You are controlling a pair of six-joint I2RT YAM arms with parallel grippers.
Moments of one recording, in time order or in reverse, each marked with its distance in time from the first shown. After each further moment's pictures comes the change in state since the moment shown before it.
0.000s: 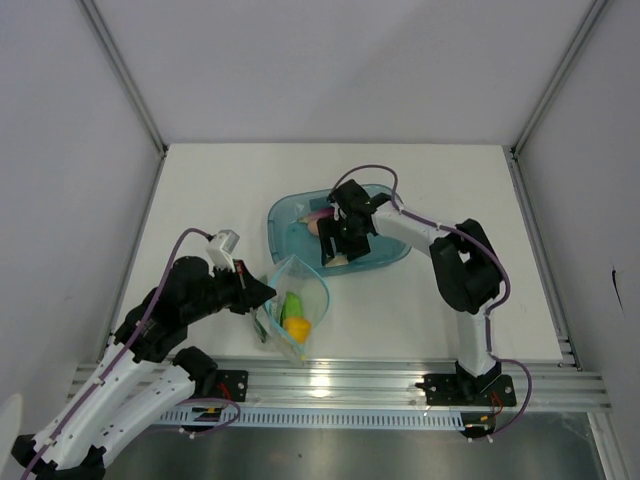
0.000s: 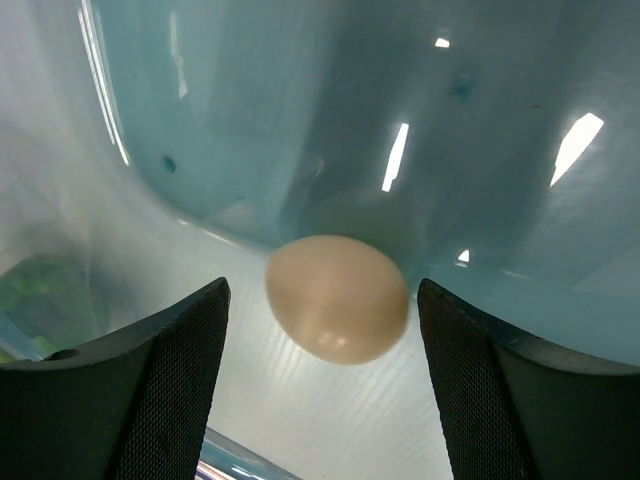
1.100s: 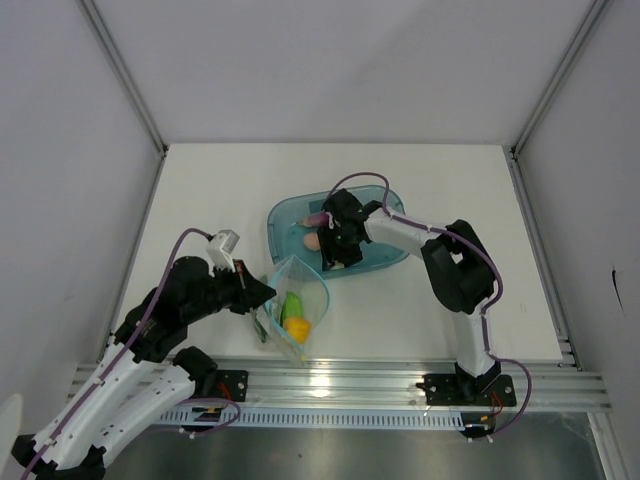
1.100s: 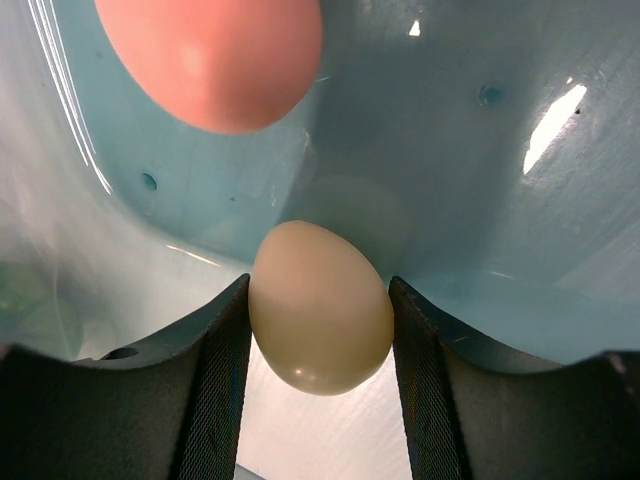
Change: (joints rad) left arm 0.000 0.000 0.000 0.000 0.000 0.000; right arm 0.050 0.030 -0.026 0.026 0.048 0.012
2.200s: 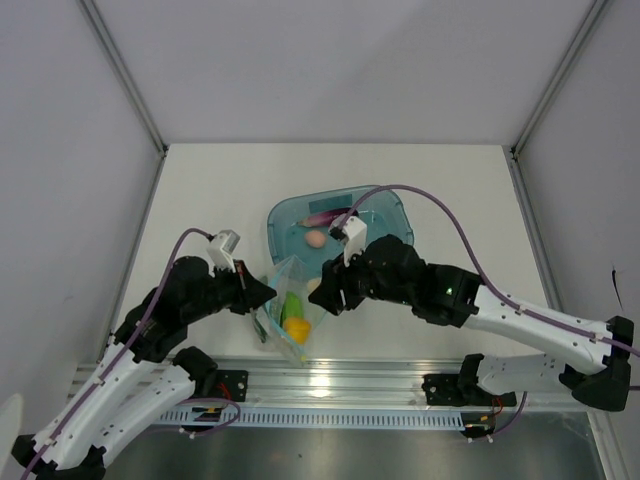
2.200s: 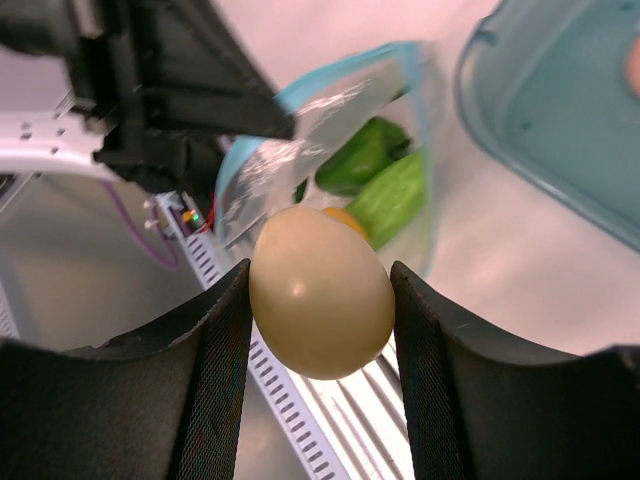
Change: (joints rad) left arm 0.000 0.005 0.000 0.000 0.010 0.003; right arm 0.414 -0.920 -0.354 0.166 0.183 0.039
